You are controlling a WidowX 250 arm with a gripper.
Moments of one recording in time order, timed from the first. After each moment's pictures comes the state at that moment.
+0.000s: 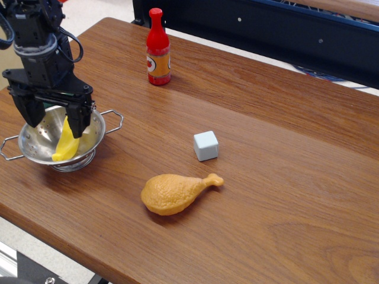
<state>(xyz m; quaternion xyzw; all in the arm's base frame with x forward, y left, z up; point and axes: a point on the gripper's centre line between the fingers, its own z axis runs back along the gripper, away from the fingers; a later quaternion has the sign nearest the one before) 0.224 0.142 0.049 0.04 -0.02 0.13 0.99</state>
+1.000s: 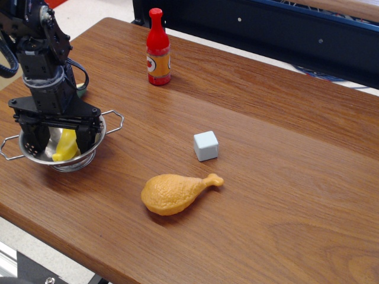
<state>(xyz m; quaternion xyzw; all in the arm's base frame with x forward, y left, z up) 0.221 0.135 0.018 0.05 -0.04 0.19 0.98</state>
